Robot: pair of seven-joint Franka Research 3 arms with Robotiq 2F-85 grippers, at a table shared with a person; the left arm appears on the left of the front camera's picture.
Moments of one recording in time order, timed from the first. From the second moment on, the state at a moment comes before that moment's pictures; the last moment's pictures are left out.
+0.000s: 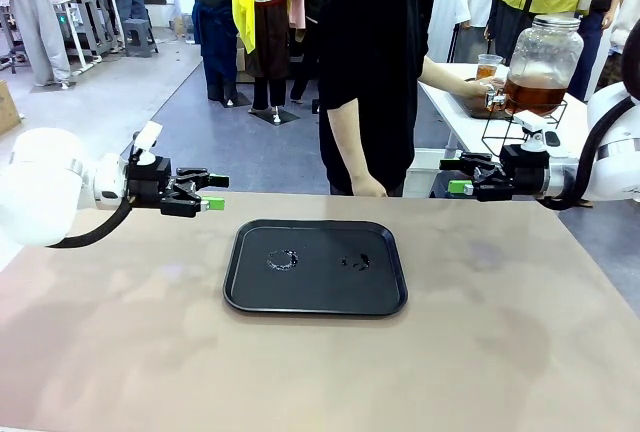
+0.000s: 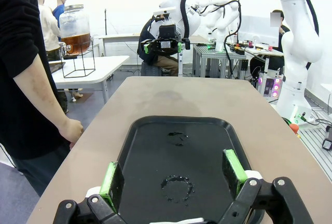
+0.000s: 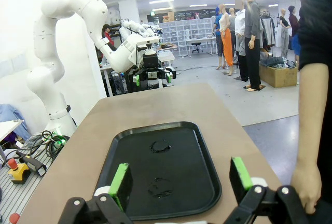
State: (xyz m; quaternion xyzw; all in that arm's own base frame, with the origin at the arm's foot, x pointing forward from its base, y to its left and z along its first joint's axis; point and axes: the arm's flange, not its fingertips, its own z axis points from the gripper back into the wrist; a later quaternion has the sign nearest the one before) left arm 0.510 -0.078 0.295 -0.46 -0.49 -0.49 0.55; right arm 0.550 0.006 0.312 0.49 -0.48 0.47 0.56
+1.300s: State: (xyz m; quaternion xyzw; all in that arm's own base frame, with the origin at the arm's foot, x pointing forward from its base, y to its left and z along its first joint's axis) left arm 0.510 -0.078 0.295 -0.46 -0.49 -0.49 0.55; right arm 0.550 0.006 0.312 0.49 -0.48 0.47 0.56
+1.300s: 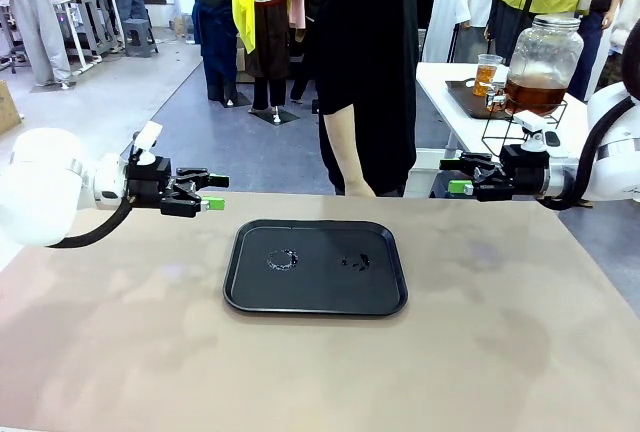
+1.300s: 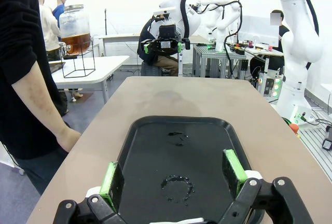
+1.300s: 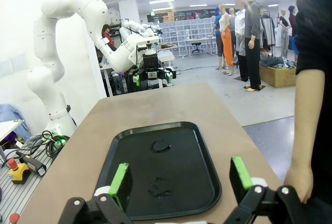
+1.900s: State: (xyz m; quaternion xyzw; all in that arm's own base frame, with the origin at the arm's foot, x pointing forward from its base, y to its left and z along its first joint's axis) left arm 0.510 -0.078 0.295 -0.46 -0.49 -0.49 0.55; right arm 0.550 0.006 0.312 0.49 -0.48 0.47 0.56
